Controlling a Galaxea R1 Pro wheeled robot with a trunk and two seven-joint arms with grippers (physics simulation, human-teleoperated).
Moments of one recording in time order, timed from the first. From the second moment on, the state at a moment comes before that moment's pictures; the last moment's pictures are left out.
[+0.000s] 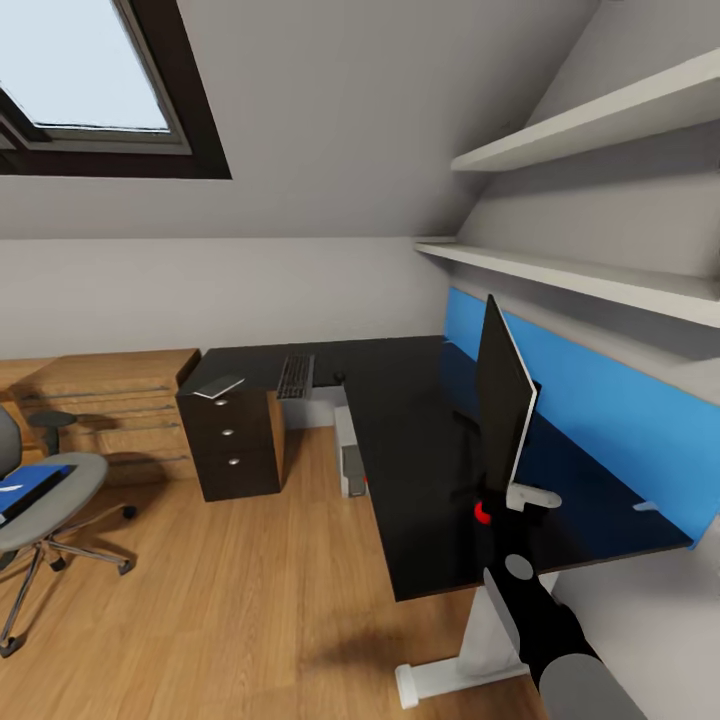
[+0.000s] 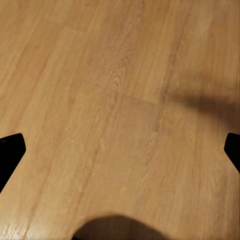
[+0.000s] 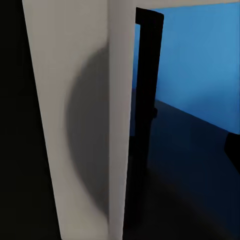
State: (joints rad) left arm 0.01 -0.04 0.22 -0.72 0.22 -0.11 0.06; right arm -0.55 0.04 -0.07 -0.76 0.10 -0.32 -0.38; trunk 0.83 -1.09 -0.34
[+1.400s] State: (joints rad) left arm 0.01 -0.05 0.22 -0.72 0.21 -0.11 0.06; right arm -0.55 0.04 -0.07 -0.76 0.10 -0.32 -0.38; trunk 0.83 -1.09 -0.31
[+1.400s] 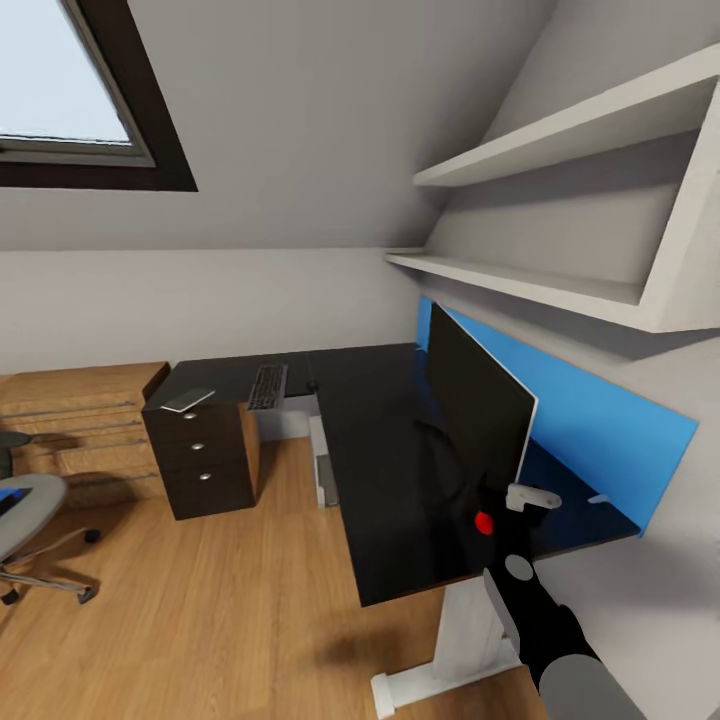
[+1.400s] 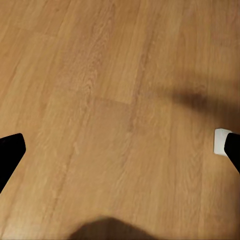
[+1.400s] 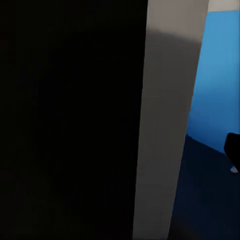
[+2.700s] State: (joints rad) left arm 0.01 -0.05 0.22 -0.72 0.22 -0.11 0.06; right arm -0.55 0.04 -0.07 -0.76 0.10 -0.32 -0.38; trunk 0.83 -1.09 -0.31
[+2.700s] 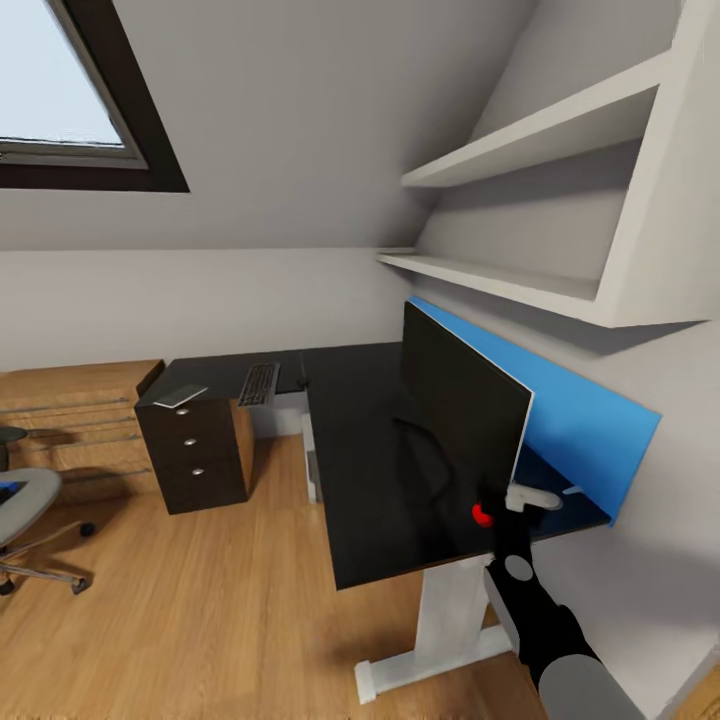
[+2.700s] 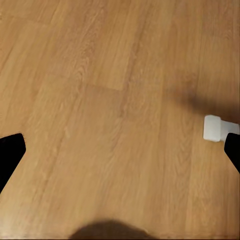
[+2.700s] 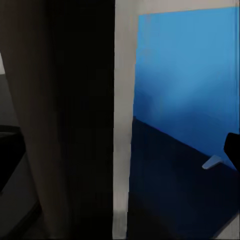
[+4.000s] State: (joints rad) left arm 0.01 -0.05 0.22 -0.71 0.21 -0.11 0.06; right arm -0.55 0.06 -0.07 -0.33 0.09 -0.41 -0.37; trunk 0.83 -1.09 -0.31
